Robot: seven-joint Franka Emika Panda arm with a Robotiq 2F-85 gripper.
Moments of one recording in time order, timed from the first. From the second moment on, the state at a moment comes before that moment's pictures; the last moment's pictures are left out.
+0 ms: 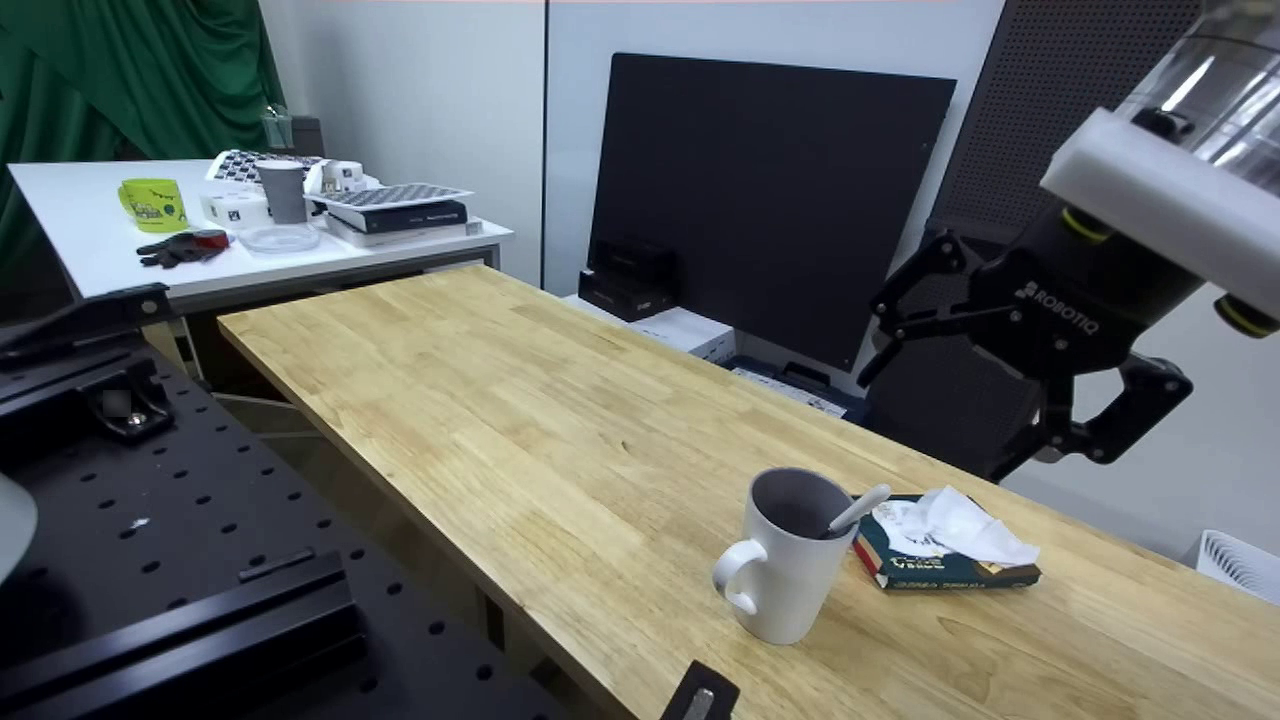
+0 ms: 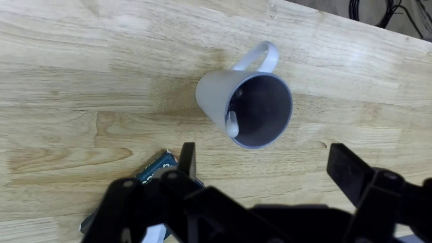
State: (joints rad) arm -0.53 0.54 -0.17 -2.06 0.42 2.28 -1.09
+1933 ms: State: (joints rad) arm -0.57 0.58 -0.12 -2.07 0.48 2.40 -1.13
